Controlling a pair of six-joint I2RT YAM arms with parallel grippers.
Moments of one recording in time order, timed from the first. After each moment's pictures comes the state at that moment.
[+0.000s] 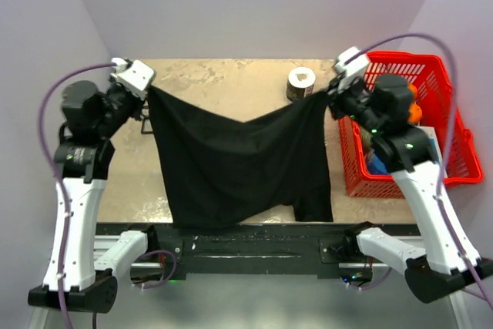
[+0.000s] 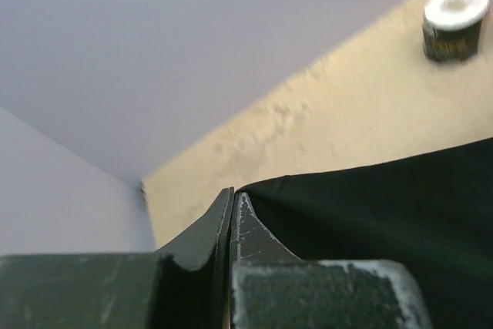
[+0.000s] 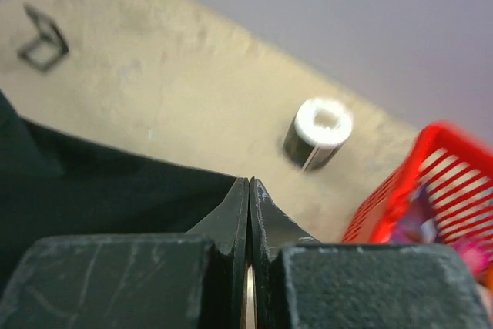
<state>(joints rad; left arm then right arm) -0.04 0.93 1.38 -0.54 0.32 0.45 0.33 1.03 1.46 -0.58 -0.17 -0.19</state>
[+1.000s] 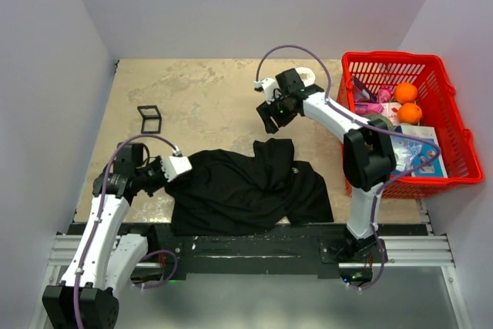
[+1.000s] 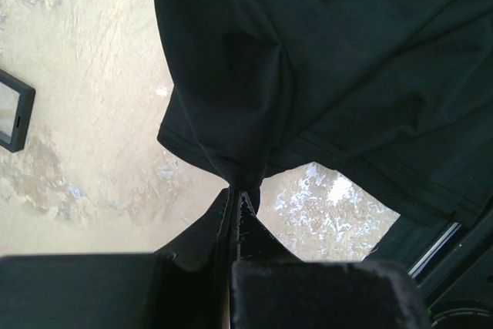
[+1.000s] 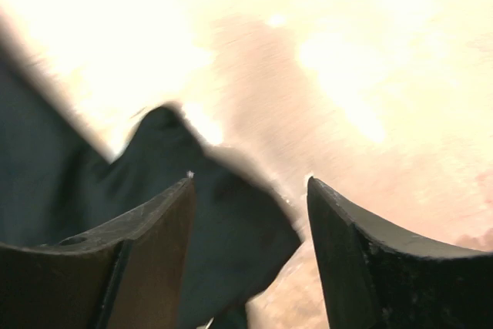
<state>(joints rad) -0.04 0.76 0.65 -0.88 0.37 0.98 0.44 1.93 1.55 -0.64 -0.24 -0.26</state>
